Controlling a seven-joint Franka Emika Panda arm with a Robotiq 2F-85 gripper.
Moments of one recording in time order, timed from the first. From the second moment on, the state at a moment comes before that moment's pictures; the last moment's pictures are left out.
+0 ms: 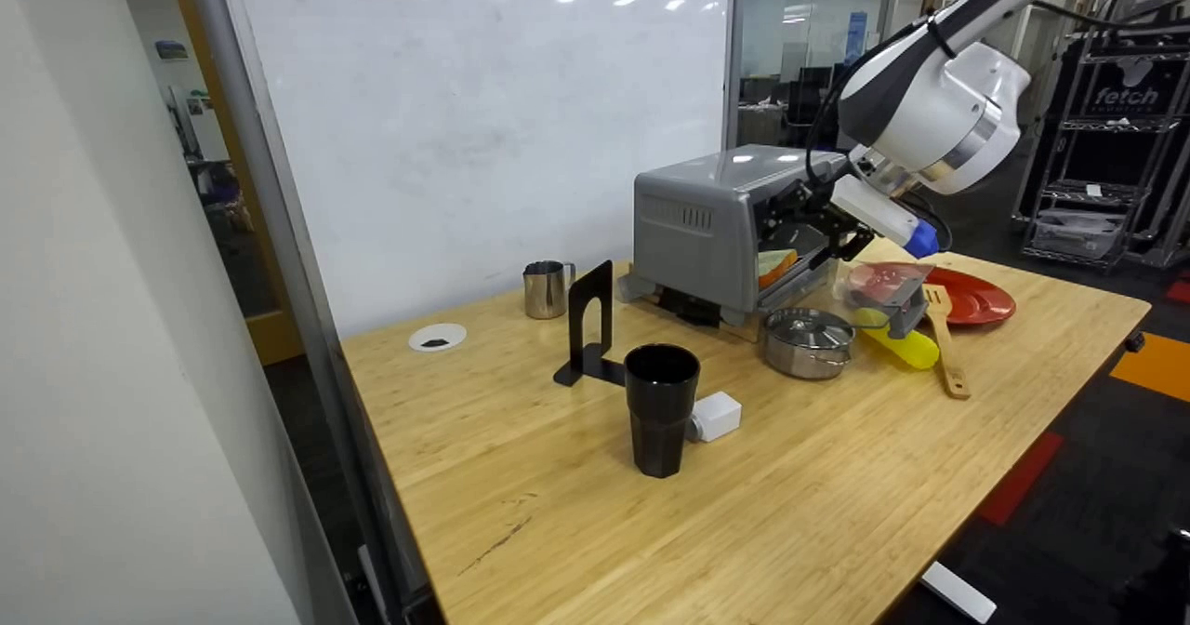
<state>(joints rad) -0.58 0.35 0.45 -2.14 0.82 3.07 -0.12</state>
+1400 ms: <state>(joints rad) -0.88 0.43 0.76 -2.13 0.97 3.14 -0.47</state>
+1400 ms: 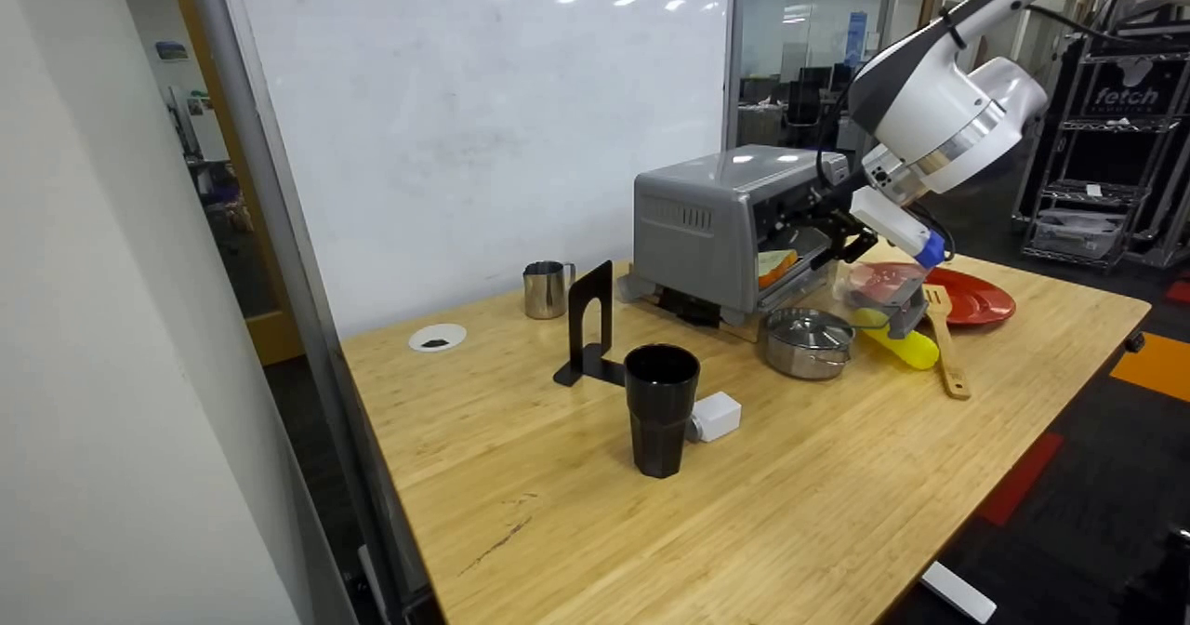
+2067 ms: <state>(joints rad) -0.92 0.48 0.81 -2.13 0.97 3.22 -0.49</state>
